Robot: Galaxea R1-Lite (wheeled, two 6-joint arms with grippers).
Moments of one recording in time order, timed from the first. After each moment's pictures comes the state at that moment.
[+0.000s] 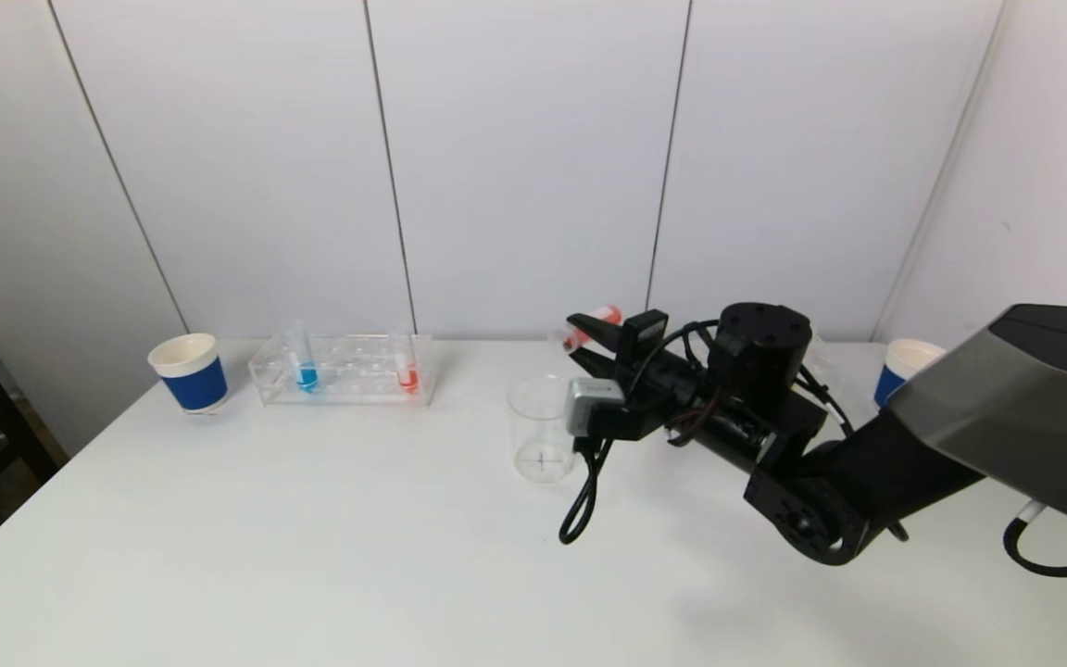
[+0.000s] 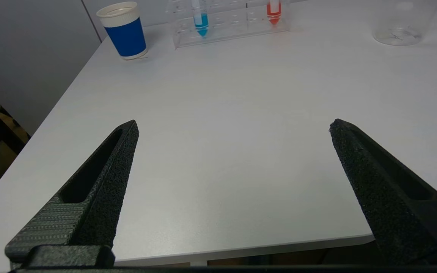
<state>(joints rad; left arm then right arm) -0.01 0.00 -0.03 0.07 -0.06 0.11 0.55 2.17 -0.93 -1.27 0.19 -1.37</state>
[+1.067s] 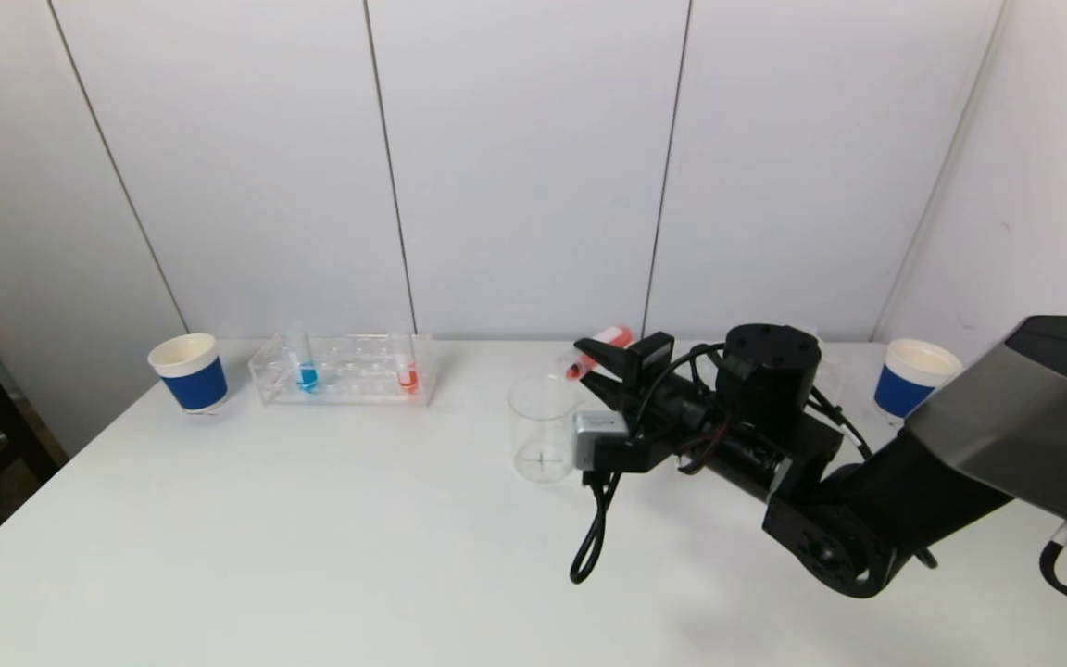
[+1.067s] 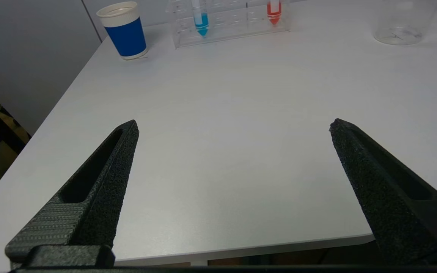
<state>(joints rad) -0.01 0.00 -0.03 0.07 -0.06 0.11 0.57 2.14 -0.84 -1.27 0.14 -1.48</state>
